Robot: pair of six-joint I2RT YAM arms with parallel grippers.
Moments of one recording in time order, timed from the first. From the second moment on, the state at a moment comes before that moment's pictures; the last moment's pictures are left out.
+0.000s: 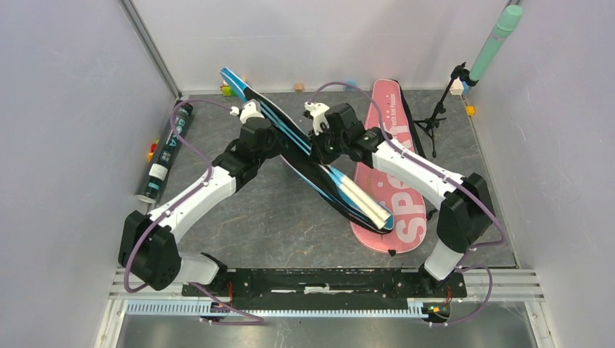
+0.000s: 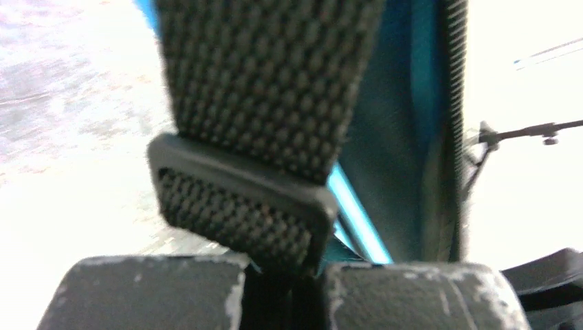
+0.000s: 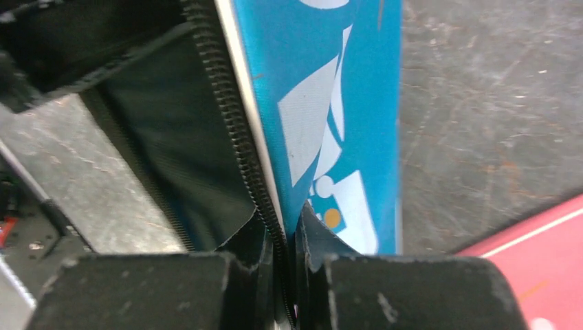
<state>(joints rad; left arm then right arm) -0.53 1.38 1.02 -0.10 -0.24 -0.79 0.69 1.70 1.43 -0.42 -0.21 0.15</state>
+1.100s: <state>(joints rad) -0.57 1.42 0.87 -0.11 0.07 -0.77 0.62 1.57 1.23 -0.30 -0.14 0.21</state>
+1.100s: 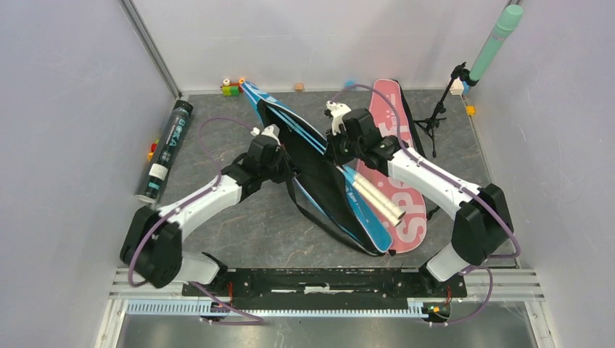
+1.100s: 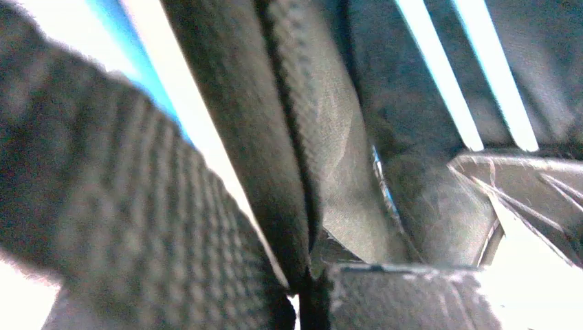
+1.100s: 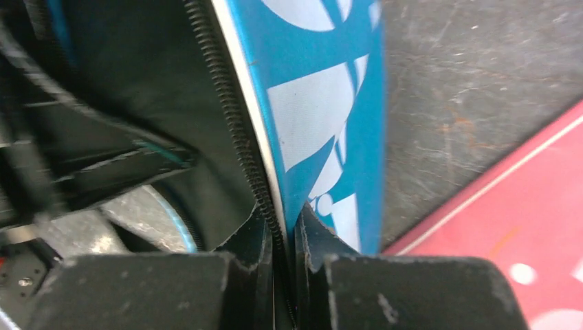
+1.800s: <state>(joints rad) -0.61 1.47 1.01 -0.30 0.17 -0.75 0.63 1.58 1.02 -0.08 -0.21 0.18</state>
